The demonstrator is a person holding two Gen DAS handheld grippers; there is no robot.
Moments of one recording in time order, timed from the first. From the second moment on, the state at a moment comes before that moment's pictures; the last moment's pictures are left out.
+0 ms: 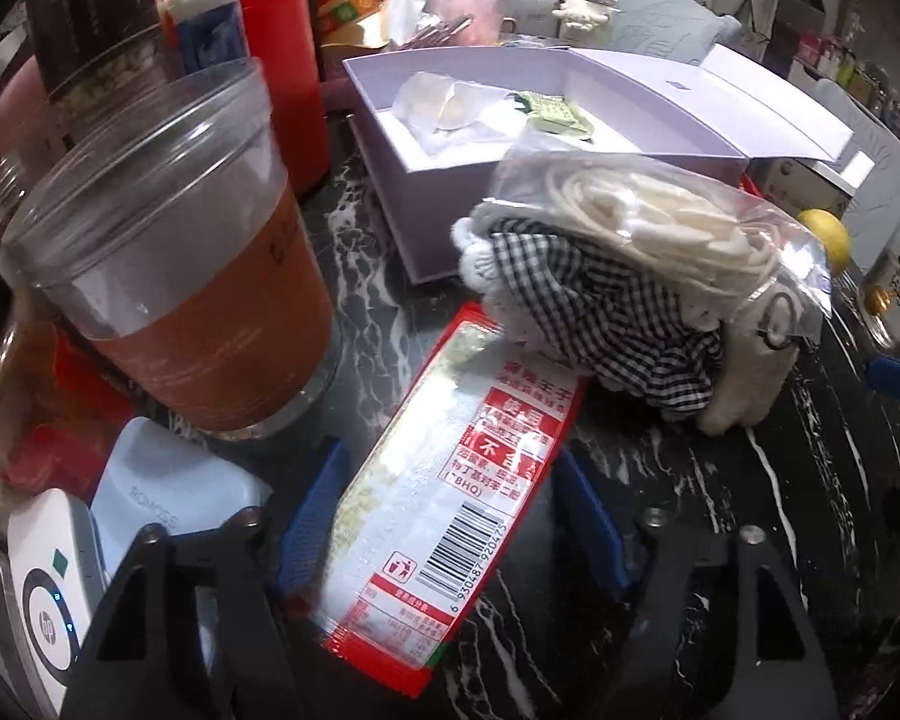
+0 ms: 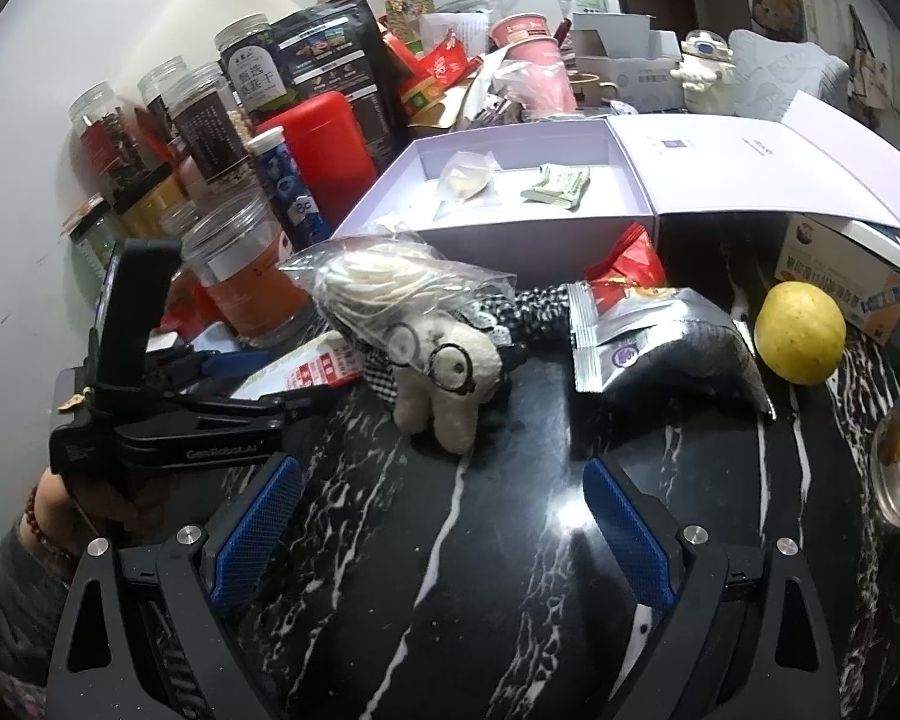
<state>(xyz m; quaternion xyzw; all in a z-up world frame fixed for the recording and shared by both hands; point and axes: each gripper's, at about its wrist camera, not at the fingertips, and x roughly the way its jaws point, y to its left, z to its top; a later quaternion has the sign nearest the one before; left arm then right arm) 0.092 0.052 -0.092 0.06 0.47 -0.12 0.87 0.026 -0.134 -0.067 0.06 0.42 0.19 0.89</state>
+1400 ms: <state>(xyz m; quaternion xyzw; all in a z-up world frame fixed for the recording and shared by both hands) 0.012 0.011 -0.074 -0.05 0.47 -0.09 0.88 0.041 -0.206 -0.081 0.07 0.44 0.11 0.89</state>
